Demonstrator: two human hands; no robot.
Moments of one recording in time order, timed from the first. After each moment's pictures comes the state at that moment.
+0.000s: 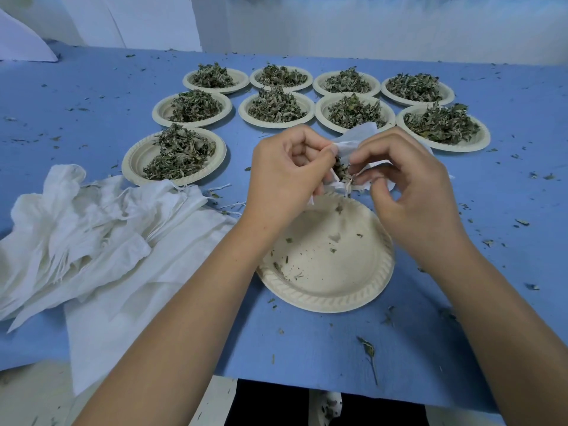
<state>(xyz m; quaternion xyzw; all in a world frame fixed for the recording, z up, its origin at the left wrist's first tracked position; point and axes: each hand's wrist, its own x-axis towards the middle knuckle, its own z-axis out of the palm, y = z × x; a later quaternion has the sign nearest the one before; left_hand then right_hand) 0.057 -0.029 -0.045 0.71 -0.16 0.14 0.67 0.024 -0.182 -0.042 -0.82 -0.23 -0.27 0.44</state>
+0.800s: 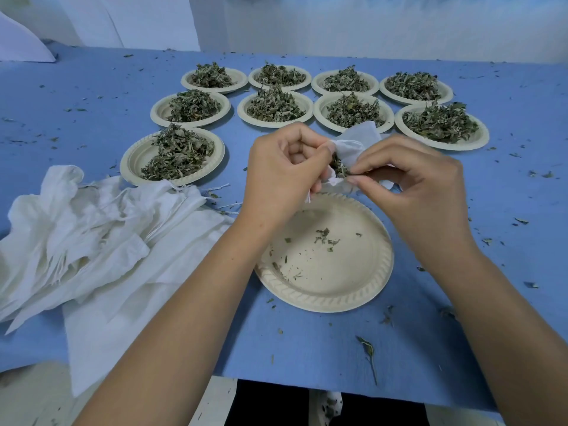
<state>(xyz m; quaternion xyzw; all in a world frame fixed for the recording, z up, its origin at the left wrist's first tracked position) 0.057 -0.027 -0.044 0.70 -0.16 0.12 0.68 0.020 -0.185 -0.040 -0.81 -0.24 -0.32 0.43</state>
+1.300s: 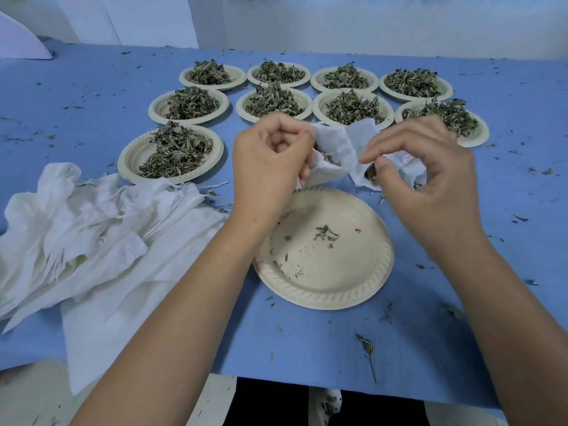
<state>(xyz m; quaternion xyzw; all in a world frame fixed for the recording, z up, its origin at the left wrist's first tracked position) 0.061 -0.024 -0.043 0.67 -0.12 0.18 0.72 0.018 -0.191 -0.035 -0.84 -0.21 -0.32 0.37</state>
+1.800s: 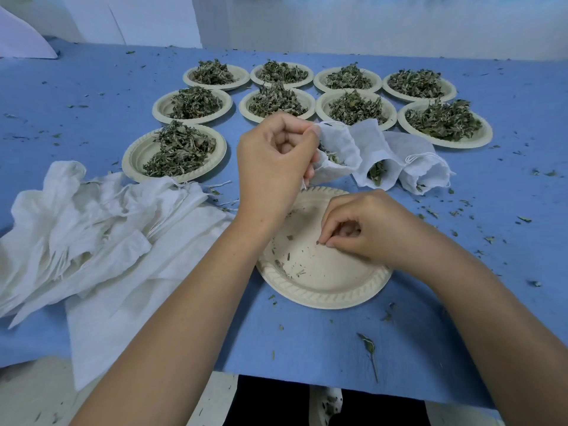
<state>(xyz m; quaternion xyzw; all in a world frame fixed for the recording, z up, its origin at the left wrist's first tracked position) 0.058 -0.027 -0.042 0.66 -0.11 0.19 0.72 0.023 -0.177 -0.055 -0.91 -0.28 0.03 0.30</state>
